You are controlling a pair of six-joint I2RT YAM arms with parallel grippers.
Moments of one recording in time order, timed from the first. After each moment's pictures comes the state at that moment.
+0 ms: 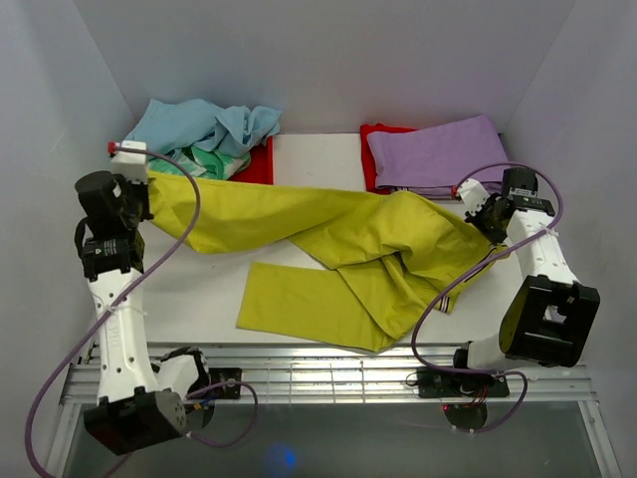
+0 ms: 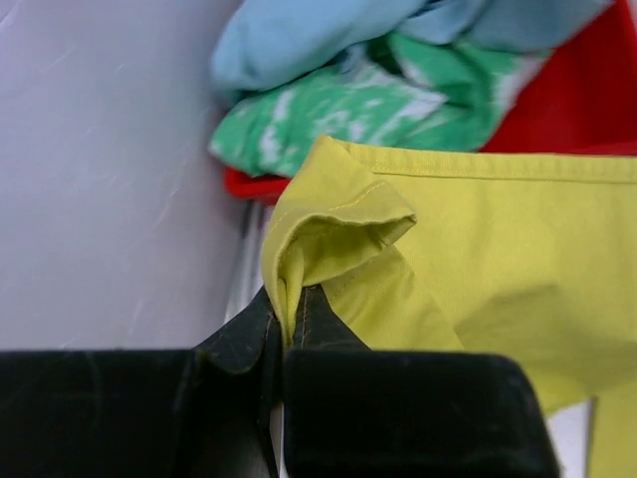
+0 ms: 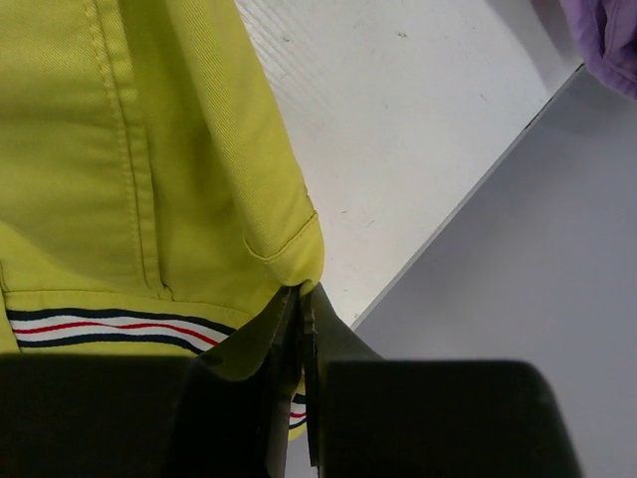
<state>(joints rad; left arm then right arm) 0.16 0.96 1.16 -0.49 0.02 0.32 -0.19 1.43 1.11 -0.72 -0.12 -1.00</state>
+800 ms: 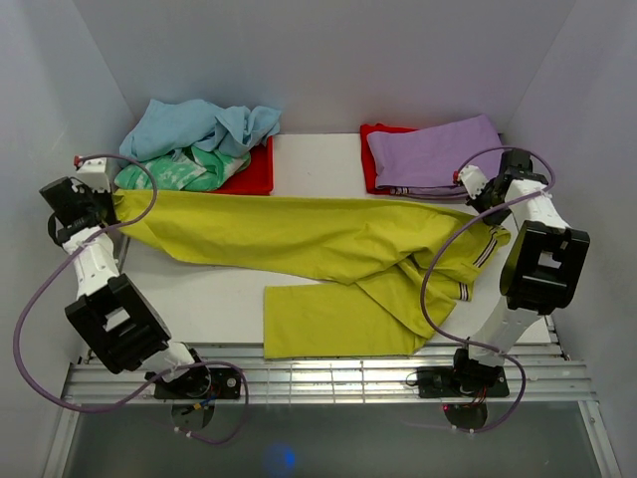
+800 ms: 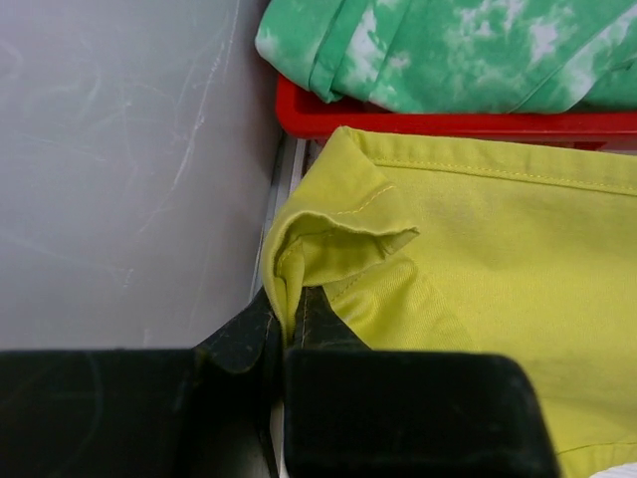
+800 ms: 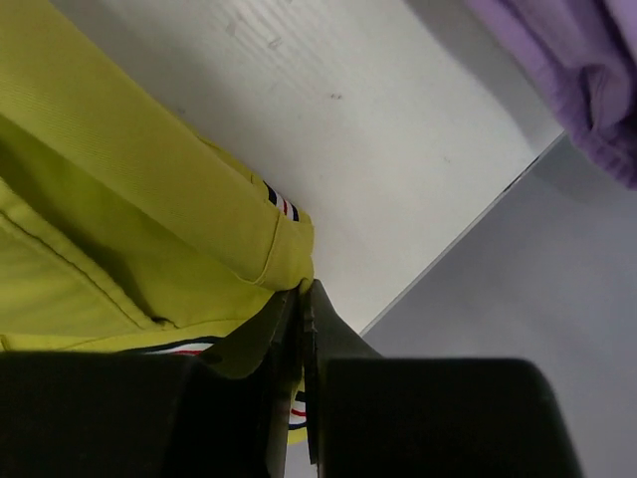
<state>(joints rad) 0.64 1.42 1.14 -0.23 0.33 0.42 -0.23 1.76 1.34 -0.71 -0.12 -1.04</state>
